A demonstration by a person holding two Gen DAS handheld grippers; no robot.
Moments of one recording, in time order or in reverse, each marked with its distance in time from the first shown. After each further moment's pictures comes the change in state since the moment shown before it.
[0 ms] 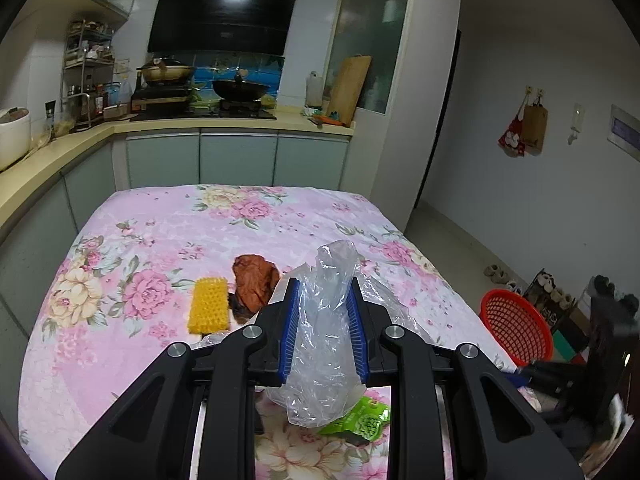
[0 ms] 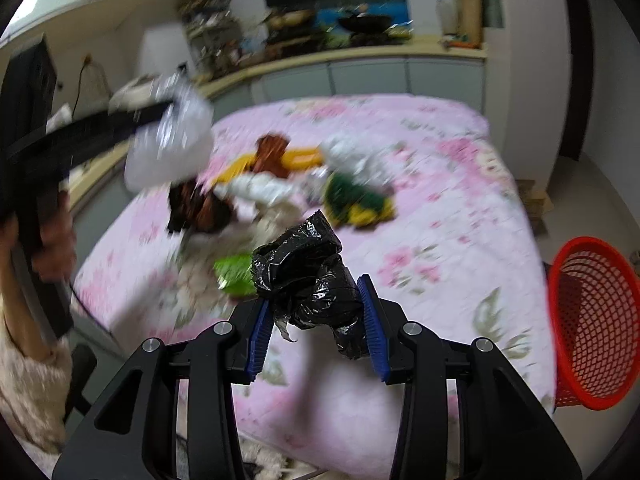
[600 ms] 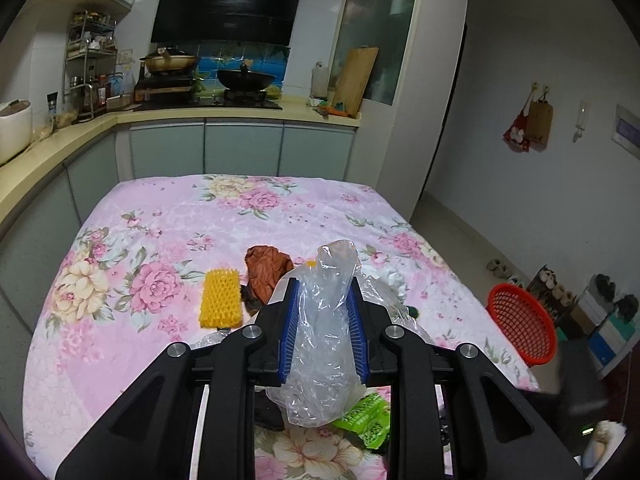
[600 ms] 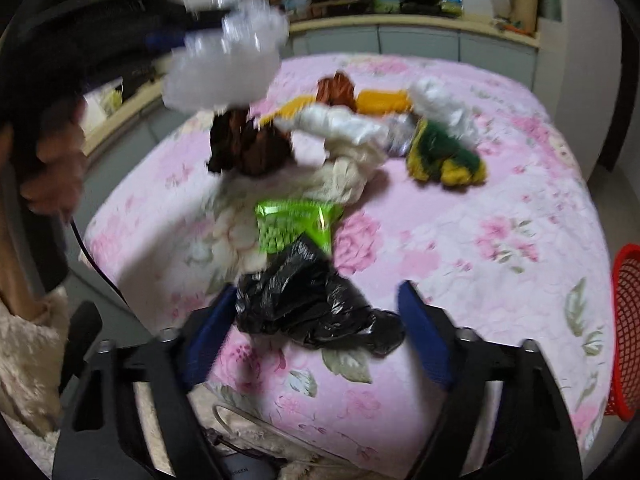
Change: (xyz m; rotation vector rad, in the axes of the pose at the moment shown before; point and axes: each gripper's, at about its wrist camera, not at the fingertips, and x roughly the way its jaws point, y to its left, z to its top) left arm 0.001 0.017 0.002 -0.021 0.032 0.006; right arm 0.053 0.057 -0.018 -0.122 0.182 0.097
